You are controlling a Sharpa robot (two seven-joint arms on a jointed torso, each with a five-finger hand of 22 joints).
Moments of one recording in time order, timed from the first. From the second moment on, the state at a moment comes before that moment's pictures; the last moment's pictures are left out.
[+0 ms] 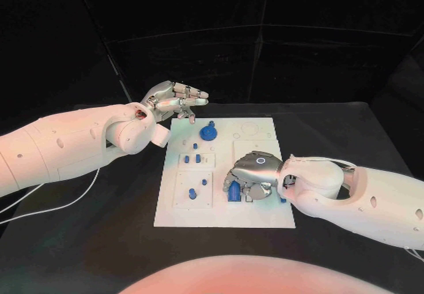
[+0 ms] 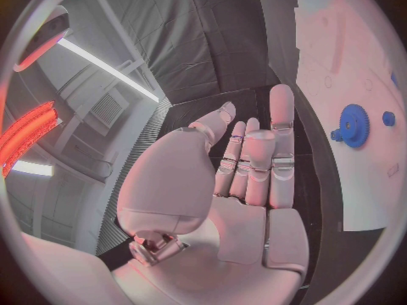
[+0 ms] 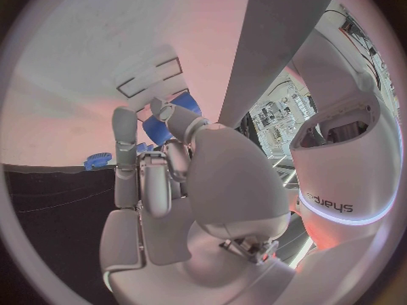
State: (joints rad) left arm 1.27 -0.79 -0.10 1.35 -0.17 -0.10 0.33; left_hand 1.31 -0.07 0.36 -0.08 0.06 0.97 0.19 0.13 0.07 0.92 0.12 0.34 0.07 1.31 0.03 1.18 0.69 0.17 1.28 0.12 0.60 0.65; right arm 1.05 -0.78 -0.04 1.73 -1.89 -0.10 0.02; right_hand 1.40 -0.05 0.48 -0.25 0.12 1.03 0.05 0.21 0.11 1.32 0.01 1.32 1.24 1.46 -0.07 1.51 1.31 0.16 1.10 0.05 1.15 0.60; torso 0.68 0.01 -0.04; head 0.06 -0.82
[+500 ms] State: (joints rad) left arm 1.27 -0.79 -0.10 1.35 -0.17 -0.10 0.33; left_hand 1.31 -0.07 0.36 -0.08 0.06 0.97 0.19 0.13 0.07 0.92 0.12 0.34 0.07 1.31 0.03 1.18 0.69 0.17 1.28 0.12 0.60 0.65; right arm 1.06 -0.78 -0.04 1.72 -1.89 -0.07 0.00; right_hand 1.40 -0.06 0.49 -0.25 0.12 1.03 0.06 0.19 0.10 1.30 0.01 1.30 1.22 1.46 -0.07 1.51 1.31 0.16 1.08 0.04 1.14 0.58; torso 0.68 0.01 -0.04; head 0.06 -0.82
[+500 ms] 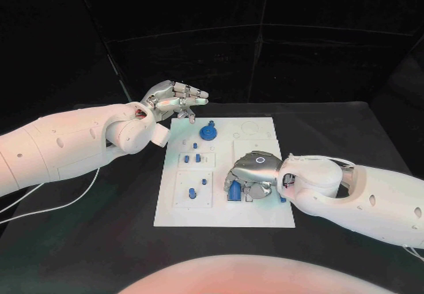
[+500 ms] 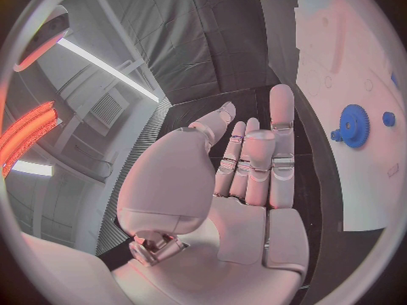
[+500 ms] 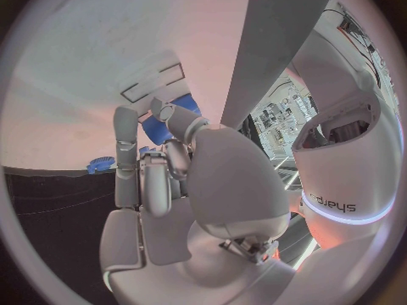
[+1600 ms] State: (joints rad) left arm 1.27 -0.79 -0.10 1.35 -0.17 -0.09 0.33; left_hand 1.31 -0.07 0.36 -0.08 0.06 0.97 0.19 0.13 0.07 0.92 0.13 0.34 0.07 1.31 0.03 1.18 0.69 0.17 1.28 0.12 0.60 0.65; right arm 1.05 -0.80 -0.04 1.74 -1.89 -0.07 -0.01; right_hand 1.40 -0.08 0.51 -0.26 0.13 0.84 0.04 0.06 0.07 1.25 -0.03 1.26 1.17 1.47 -0.09 1.50 1.31 0.17 1.04 0.02 1.14 0.57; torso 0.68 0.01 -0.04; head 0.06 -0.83
